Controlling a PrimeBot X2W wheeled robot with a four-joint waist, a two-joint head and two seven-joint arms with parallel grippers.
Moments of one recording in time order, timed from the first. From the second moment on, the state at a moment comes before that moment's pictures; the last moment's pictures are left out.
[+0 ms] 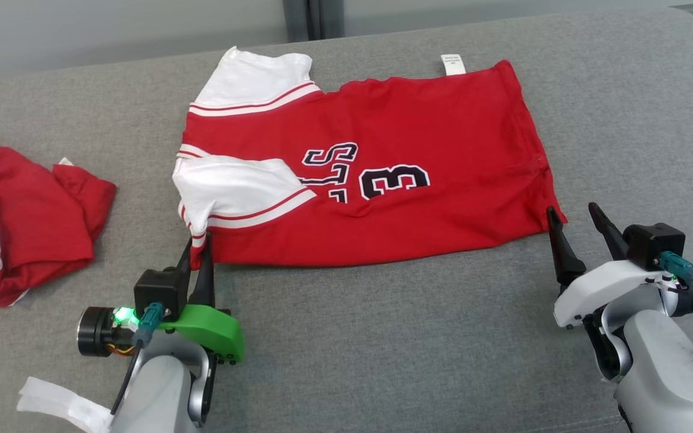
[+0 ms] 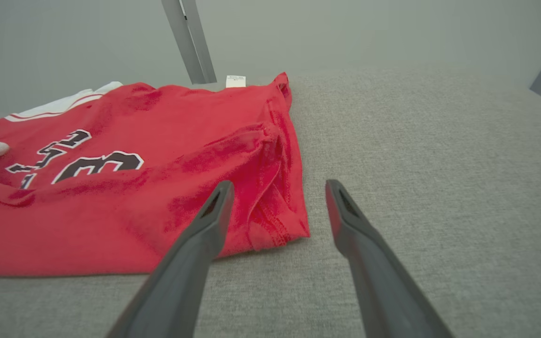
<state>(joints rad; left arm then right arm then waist) -0.33 0.06 -0.17 0.55 -0.12 0.02 -0.26 -0.37 -0.20 0.11 0.58 0.31 0.13 -0.25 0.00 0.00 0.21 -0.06</state>
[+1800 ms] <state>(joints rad) -0.06 0.13 -0.30 0.49 -0.23 -0.06 -0.07 -0.16 -0.35 0.25 0.61 0.81 0.13 0.01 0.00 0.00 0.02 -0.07</state>
